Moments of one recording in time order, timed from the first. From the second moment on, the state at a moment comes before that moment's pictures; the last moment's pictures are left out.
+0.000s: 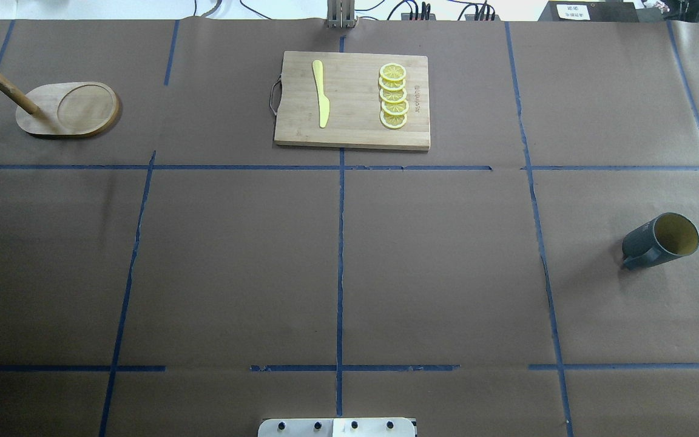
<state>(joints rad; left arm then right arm) -1.51 -1.42 -1.76 -1.48 -2.34 0.02 1.57 -1.84 1.84 -1.59 2.31 -0.09</state>
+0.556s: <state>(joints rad) -1.51 -1.43 -1.75 -1.48 -2.34 0.02 1.50 -1.84 1.87 -1.53 2.34 0.05</state>
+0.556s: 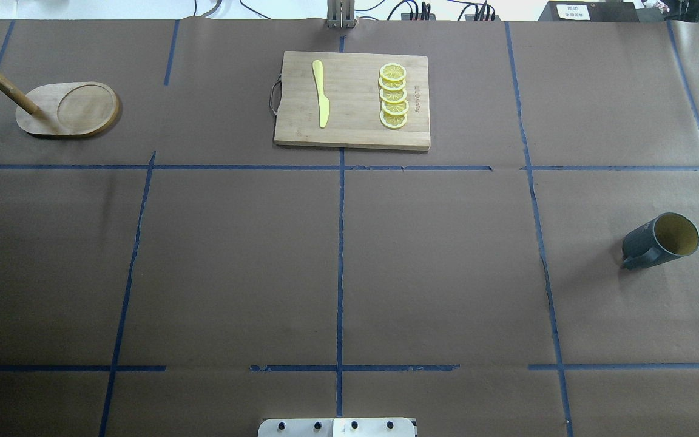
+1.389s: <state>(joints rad) -1.51 -1.43 -1.74 -1.48 -2.35 0.02 1.15 -1.84 1.88 -1.05 2.26 0.84</state>
